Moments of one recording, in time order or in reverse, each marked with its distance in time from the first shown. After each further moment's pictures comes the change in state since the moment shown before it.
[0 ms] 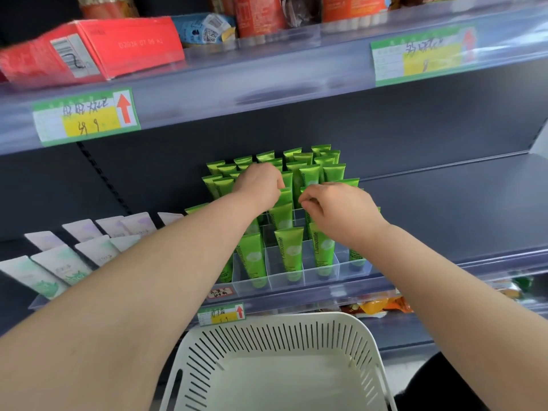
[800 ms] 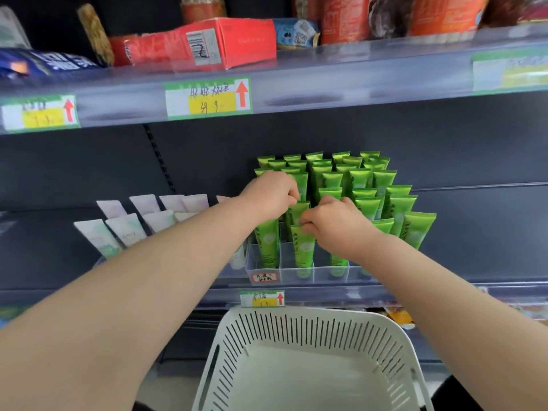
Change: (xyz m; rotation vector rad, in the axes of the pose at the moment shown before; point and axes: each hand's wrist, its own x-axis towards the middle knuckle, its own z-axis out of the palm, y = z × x) left_hand -0.051 -0.074 -0.032 -0.025 -0.074 0.116; right_hand 0.007 -0.086 0.021 -0.109 -0.302 -0.213
